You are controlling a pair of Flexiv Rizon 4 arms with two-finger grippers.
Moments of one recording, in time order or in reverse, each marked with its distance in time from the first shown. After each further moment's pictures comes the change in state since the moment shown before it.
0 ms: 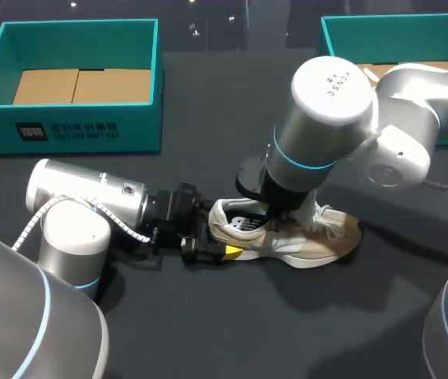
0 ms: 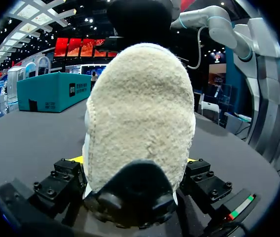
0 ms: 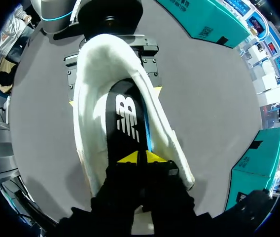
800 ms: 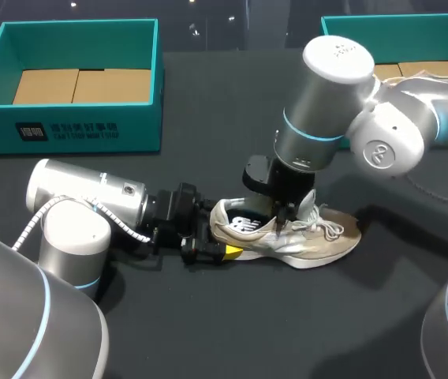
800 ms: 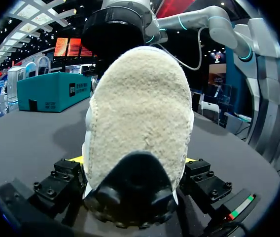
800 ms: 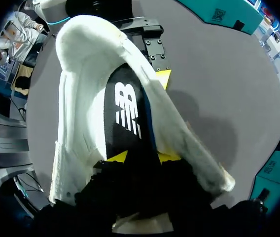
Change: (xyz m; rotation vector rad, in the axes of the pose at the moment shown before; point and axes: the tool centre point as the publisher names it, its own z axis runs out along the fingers) left arm 0.000 0.000 0.000 0.000 0.001 -0.001; right arm 0.006 -0.012 0.025 0.012 0.269 0.022
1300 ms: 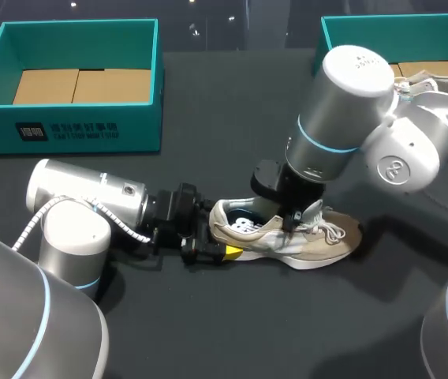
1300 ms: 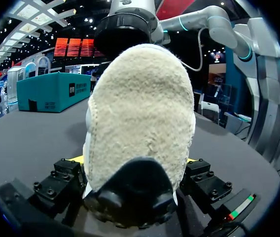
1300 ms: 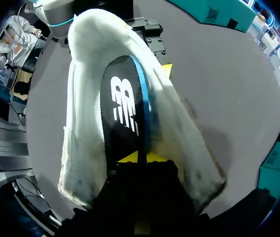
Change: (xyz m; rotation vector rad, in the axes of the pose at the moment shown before) left arm 0.001 0.000 0.000 0.000 0.000 0.002; right arm 0.010 -0.006 -0.001 -0.070 -0.040 0.014
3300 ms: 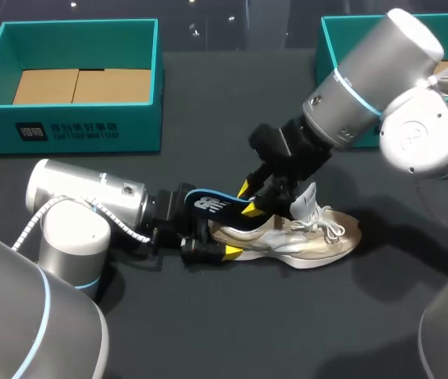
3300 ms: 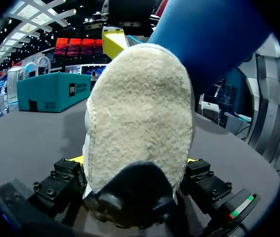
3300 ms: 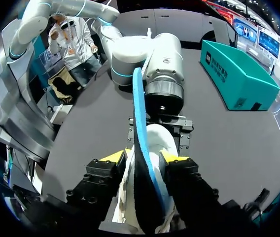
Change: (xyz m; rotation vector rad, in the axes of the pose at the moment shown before) left arm 0.000 0.000 -0.001 0.000 -0.001 -0.001; right arm 0.030 0.079 -0.072 -0.427 0.238 -0.354
